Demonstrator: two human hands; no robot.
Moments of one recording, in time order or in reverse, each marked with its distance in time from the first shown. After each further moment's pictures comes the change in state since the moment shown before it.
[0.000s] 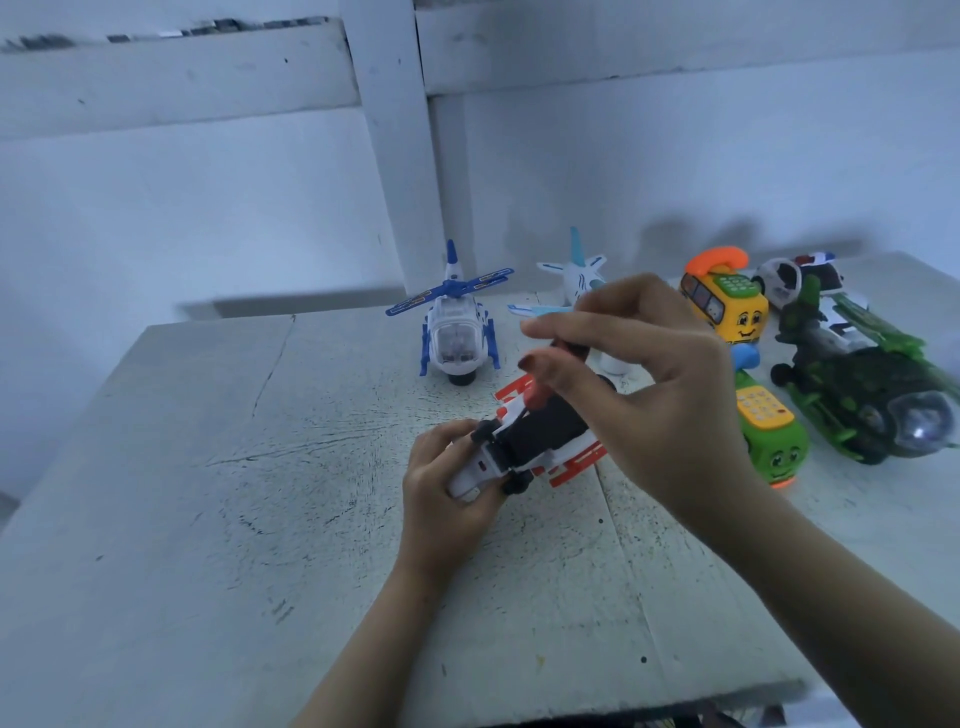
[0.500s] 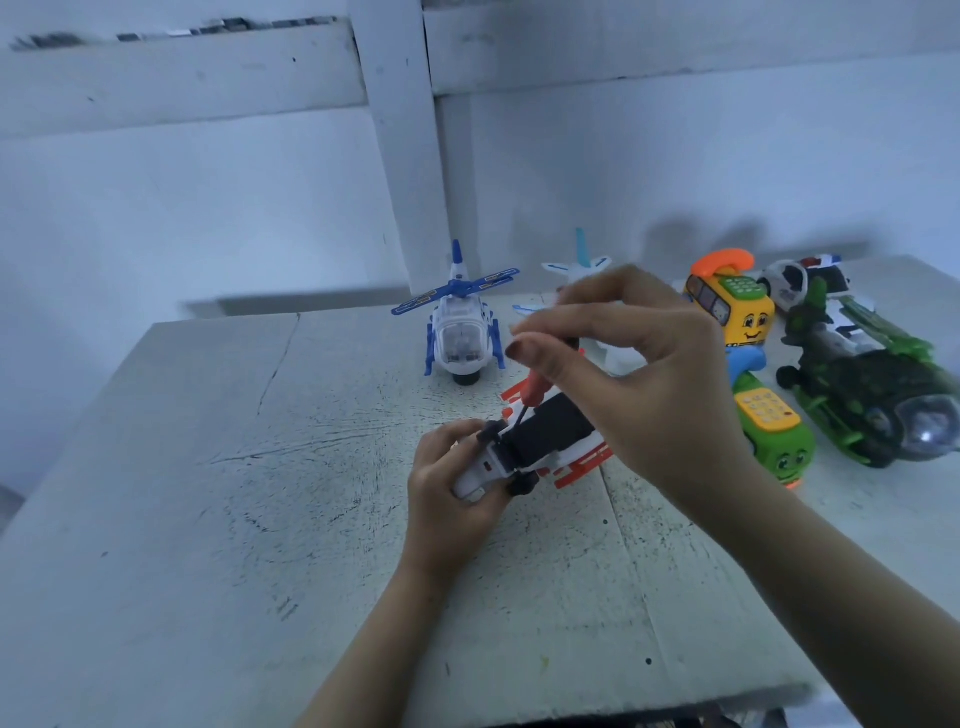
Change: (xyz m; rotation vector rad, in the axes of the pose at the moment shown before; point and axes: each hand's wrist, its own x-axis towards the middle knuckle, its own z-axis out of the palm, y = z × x) left_hand 0.000 0.001 0.000 0.004 -0.008 0.003; right_hand 0.009 -0.006 0.006 0.095 -0.045 0.069
